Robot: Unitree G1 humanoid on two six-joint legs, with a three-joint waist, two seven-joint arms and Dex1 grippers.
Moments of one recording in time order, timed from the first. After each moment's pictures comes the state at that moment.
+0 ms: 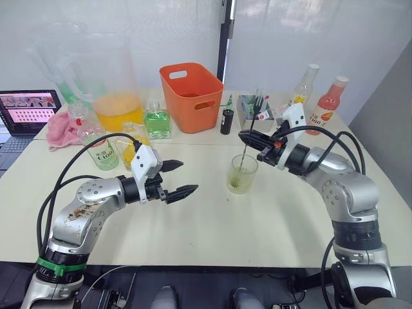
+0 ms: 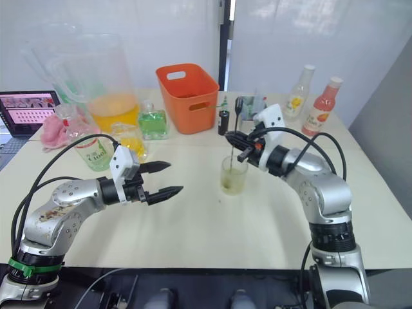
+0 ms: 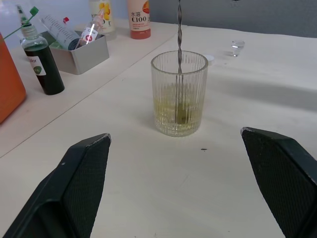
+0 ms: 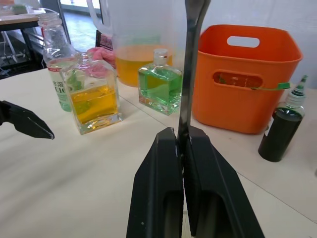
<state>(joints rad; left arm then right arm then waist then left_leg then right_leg) -0.39 0.64 0.02 -0.29 -0.51 0.54 -0.86 -0.68 -0.49 -0.08 -0.16 0.50 0.68 0.62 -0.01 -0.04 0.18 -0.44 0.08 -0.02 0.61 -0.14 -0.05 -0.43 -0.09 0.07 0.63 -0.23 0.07</state>
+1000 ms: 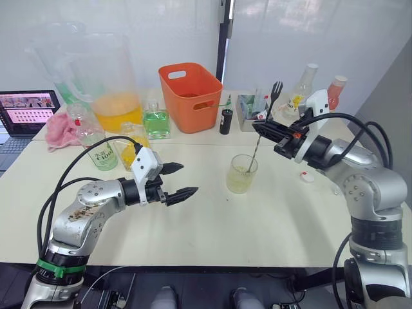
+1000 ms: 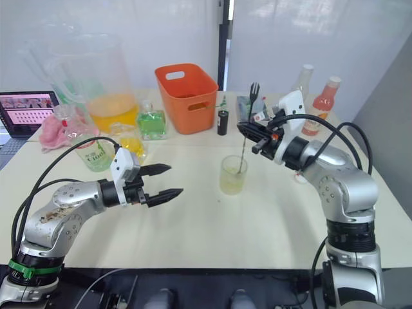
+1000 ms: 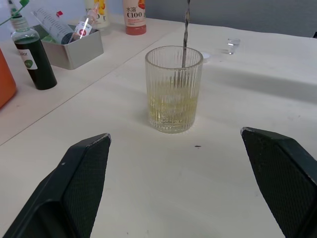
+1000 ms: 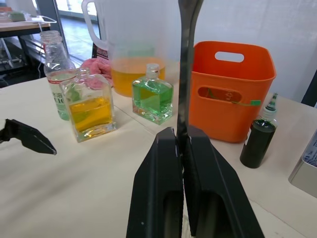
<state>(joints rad) -0.38 0.63 0.02 -0.30 -0.52 0.56 -0.87 -0.69 -0.59 -0.16 -0.24 0.62 0.77 0.63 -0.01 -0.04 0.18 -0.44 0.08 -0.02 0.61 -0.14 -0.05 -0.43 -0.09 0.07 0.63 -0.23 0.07</state>
